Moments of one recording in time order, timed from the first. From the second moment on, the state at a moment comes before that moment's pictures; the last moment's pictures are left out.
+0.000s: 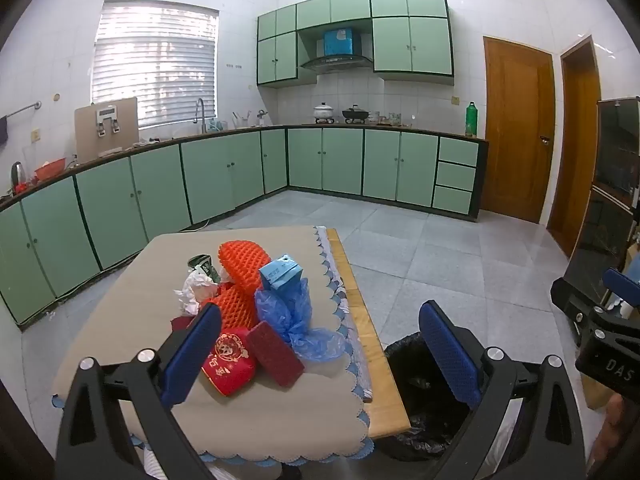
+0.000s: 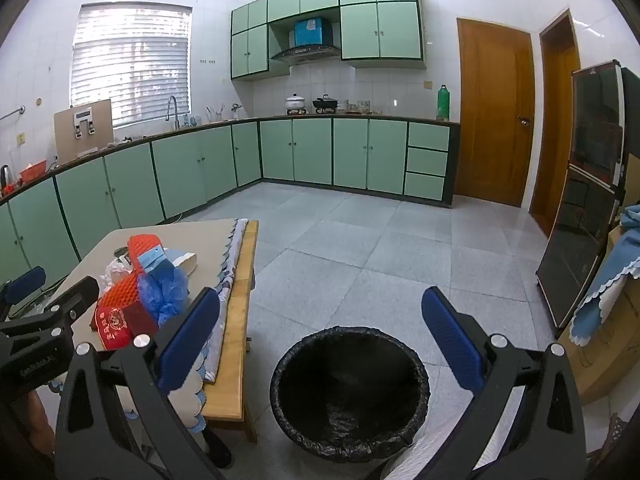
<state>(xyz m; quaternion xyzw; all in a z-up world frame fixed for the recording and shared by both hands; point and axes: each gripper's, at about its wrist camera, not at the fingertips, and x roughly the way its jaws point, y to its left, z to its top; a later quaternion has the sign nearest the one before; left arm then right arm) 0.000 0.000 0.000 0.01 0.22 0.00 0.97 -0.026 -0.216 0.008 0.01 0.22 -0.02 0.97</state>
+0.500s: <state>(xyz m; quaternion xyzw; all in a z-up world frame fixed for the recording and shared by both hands) -0.001 0.001 0.007 0.01 0.22 0.00 0.98 -0.029 -0.216 0.008 0.02 0.22 -0.02 0.98</state>
